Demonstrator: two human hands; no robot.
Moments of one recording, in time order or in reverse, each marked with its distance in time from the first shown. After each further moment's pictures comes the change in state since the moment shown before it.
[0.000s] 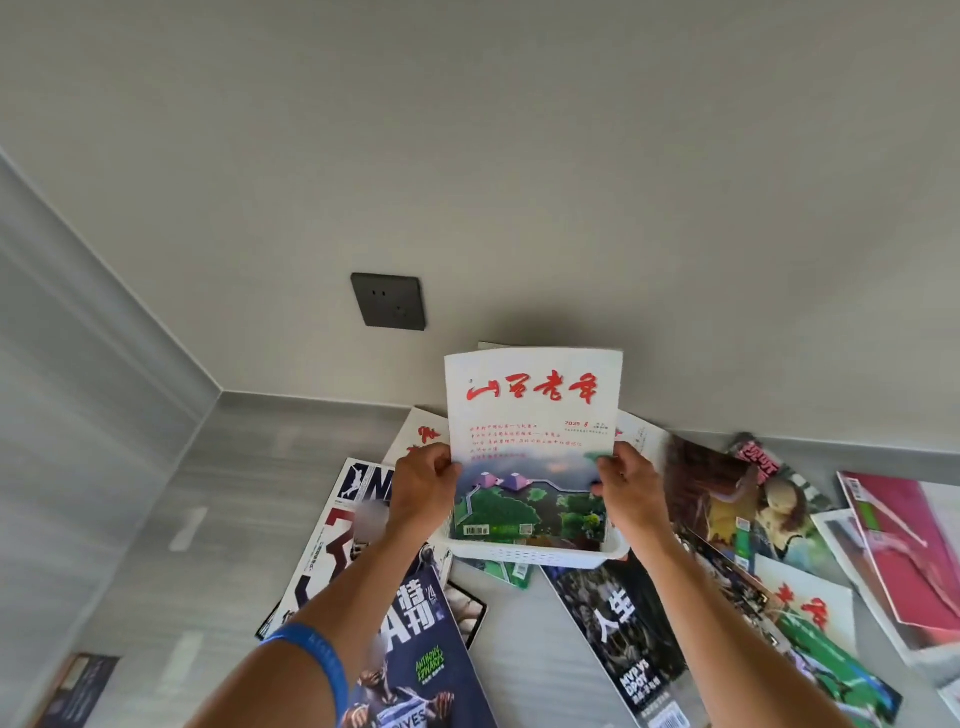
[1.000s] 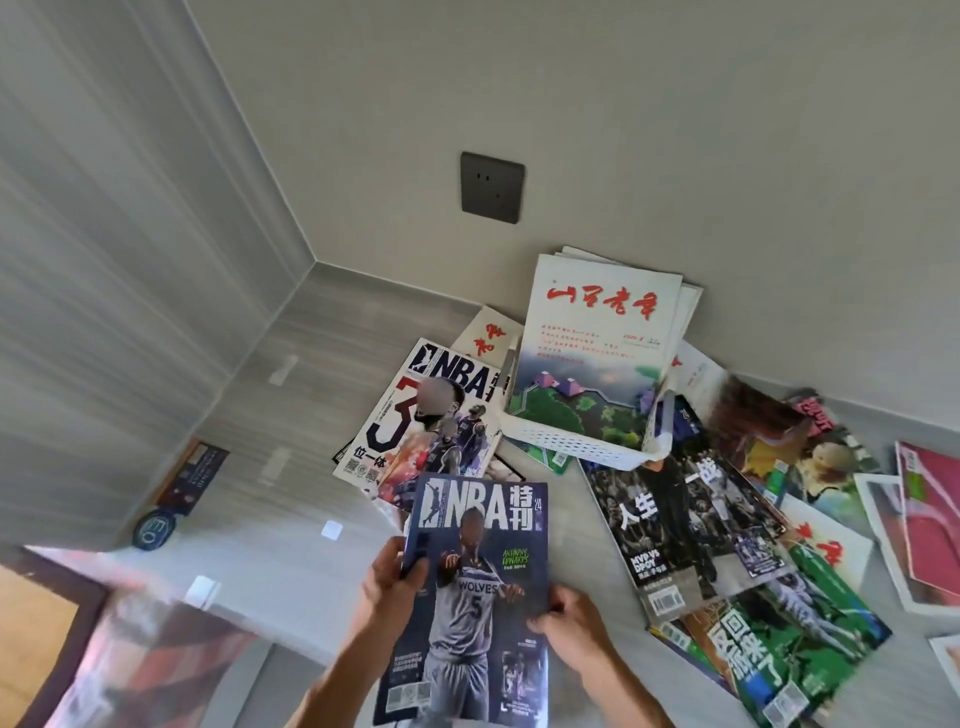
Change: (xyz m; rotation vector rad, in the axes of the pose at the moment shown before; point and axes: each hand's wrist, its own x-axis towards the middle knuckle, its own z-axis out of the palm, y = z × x) left_hand -0.258 -0.133 -0.009 -0.539 0.100 -0.618; right_hand -0.244 0.093 0.053 -0.222 -0.575 0.537
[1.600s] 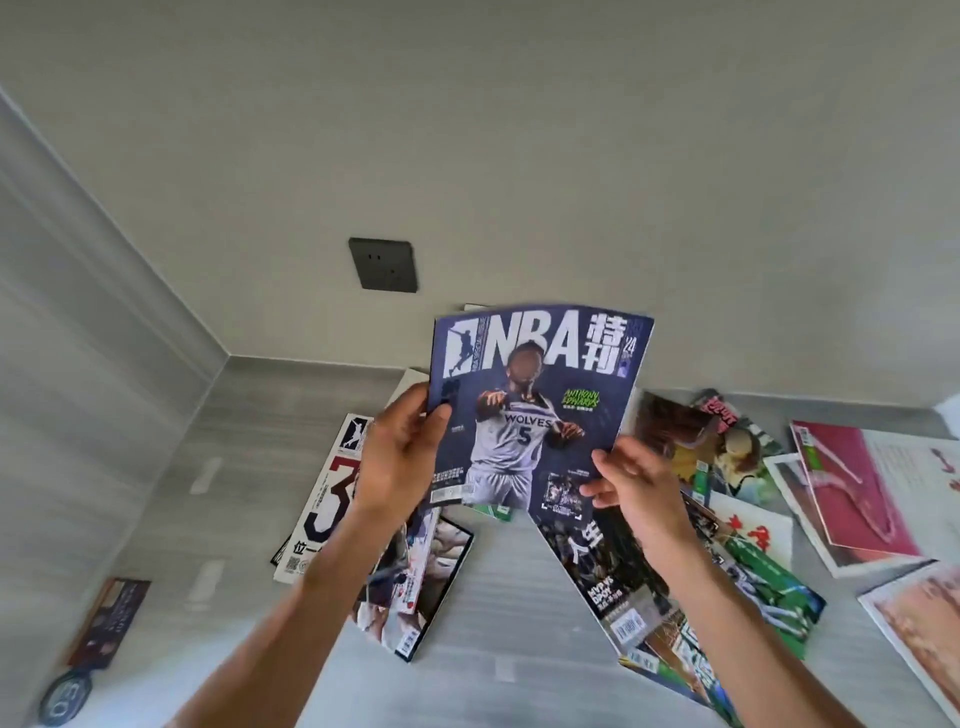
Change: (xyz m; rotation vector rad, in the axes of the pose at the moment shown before) left_hand -0.005 0.251 0.070 0.021 -0.312 0.846; right_hand -0.029 -0.121 -0.178 0.572 0.324 -0.573
